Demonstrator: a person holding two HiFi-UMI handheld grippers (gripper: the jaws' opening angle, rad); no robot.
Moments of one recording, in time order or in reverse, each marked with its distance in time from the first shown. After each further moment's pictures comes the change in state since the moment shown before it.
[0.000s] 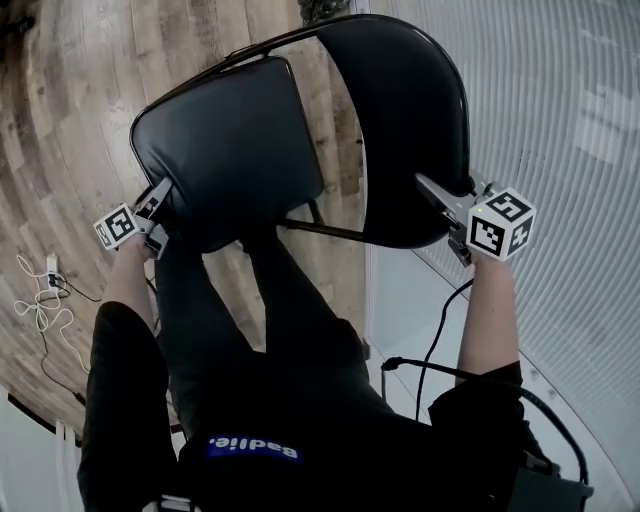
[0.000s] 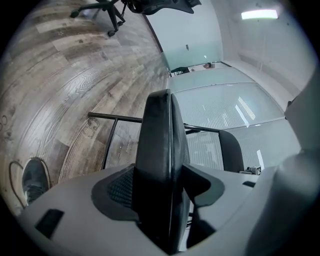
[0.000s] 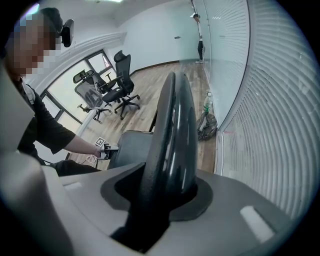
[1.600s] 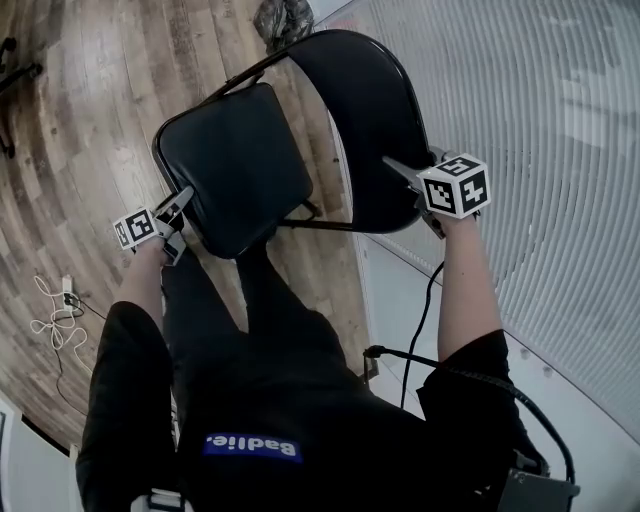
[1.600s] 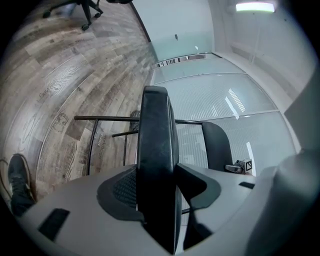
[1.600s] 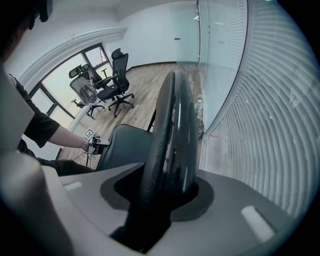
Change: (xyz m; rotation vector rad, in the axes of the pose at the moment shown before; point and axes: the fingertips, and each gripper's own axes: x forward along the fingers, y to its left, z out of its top) left arm 0.034 -0.174 -0.025 0.075 0.095 -0.086; right arm -0.084 -0.032 0.011 -0.031 0.026 -0.101
